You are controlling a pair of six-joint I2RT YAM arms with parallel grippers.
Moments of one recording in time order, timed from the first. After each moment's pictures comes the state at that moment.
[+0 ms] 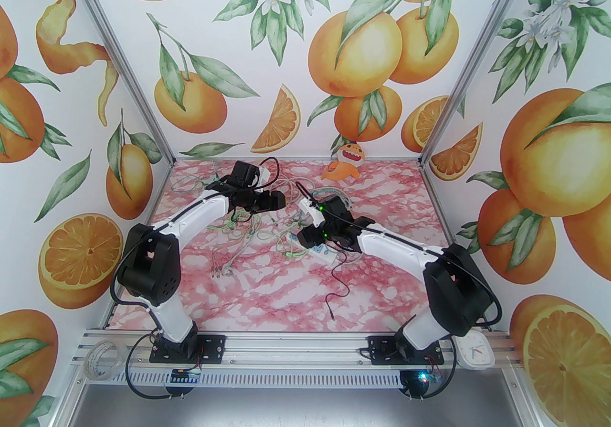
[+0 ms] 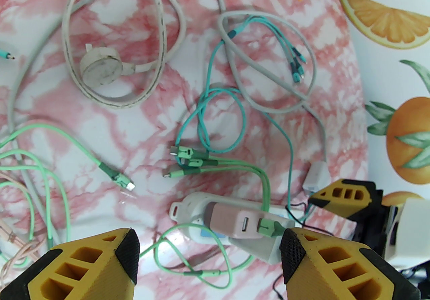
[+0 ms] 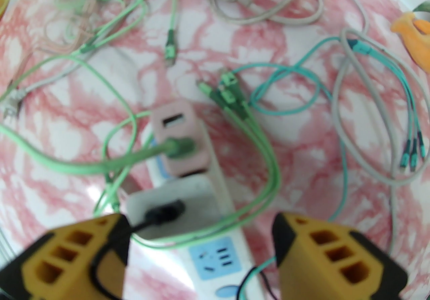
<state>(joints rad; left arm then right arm) -0.38 1.78 1.37 -0.53 0.41 -0.44 0.59 1.60 1.00 -0.27 -0.18 0.00</state>
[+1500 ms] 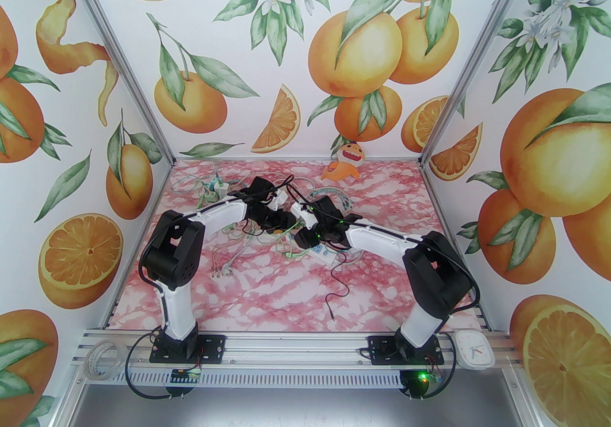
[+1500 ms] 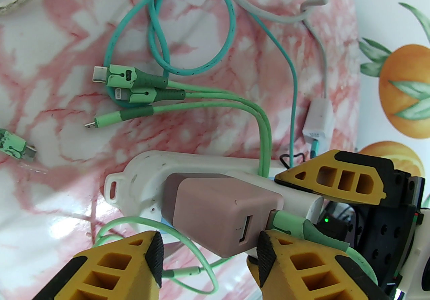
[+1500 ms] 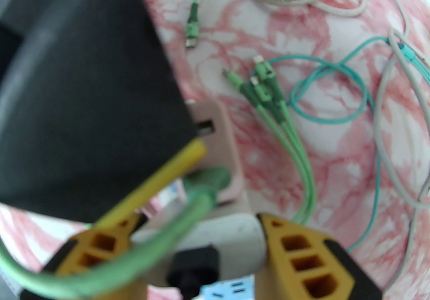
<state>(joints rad) -0.46 1.94 1.32 -0.51 0.61 -0.44 0.63 1.73 1.07 -0.29 -0.20 -0.05</state>
